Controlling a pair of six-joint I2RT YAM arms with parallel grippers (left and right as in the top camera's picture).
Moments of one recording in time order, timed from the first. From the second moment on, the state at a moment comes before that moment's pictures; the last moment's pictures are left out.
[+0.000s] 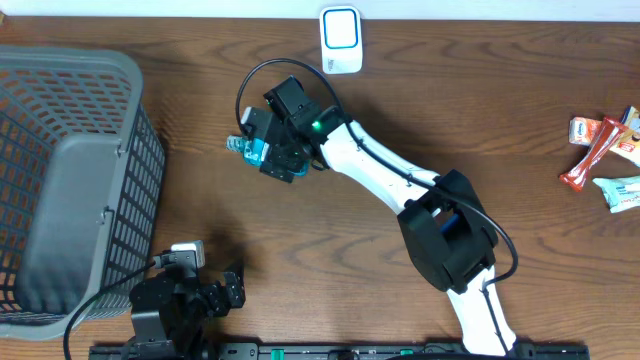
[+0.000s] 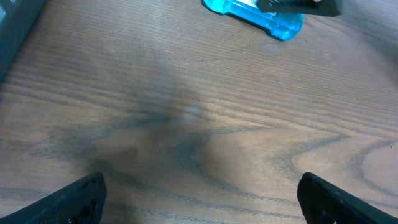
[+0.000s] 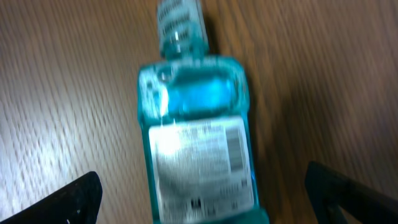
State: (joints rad) left arm 0.06 0.02 0.27 -0.95 0.25 -0.16; right arm 0.72 2.24 1.78 -0.55 -0.15 -0.52
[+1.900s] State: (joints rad) left arm 0.06 0.02 0.27 -0.95 0.25 -0.16; right arm 0.70 2.34 1.89 -1.40 -0.07 0.05
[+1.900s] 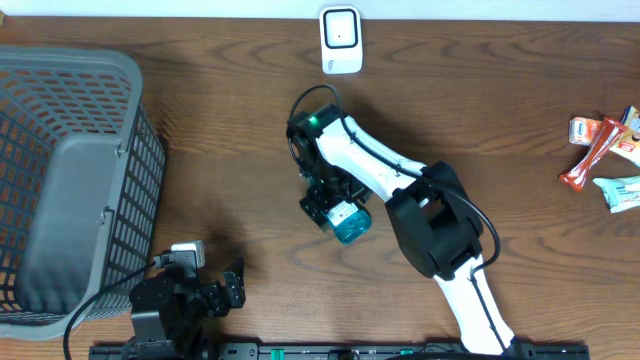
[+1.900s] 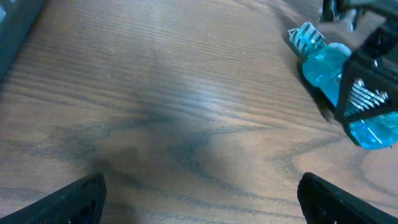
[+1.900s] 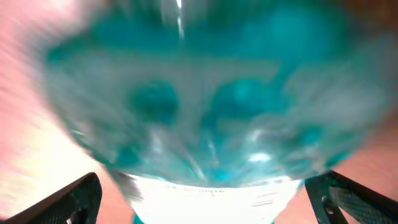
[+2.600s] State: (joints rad) left arm 0.06 0.02 0.27 -0.95 0.25 -0.16; right arm 0.85 2.27 1.74 -1.04 0.34 0.28
